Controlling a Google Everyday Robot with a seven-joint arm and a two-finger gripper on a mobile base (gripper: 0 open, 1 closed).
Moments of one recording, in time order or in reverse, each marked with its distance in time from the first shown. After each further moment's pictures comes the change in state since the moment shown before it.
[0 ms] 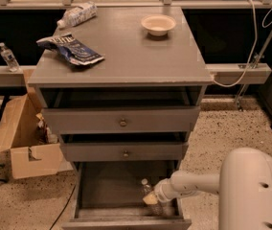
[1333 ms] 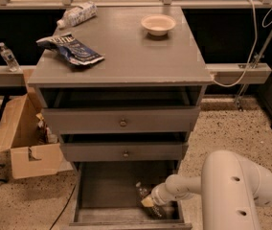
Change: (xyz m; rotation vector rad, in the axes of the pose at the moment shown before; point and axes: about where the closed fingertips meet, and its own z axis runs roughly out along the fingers) arm 0.025 -0.014 0.059 0.005 0.037 0.097
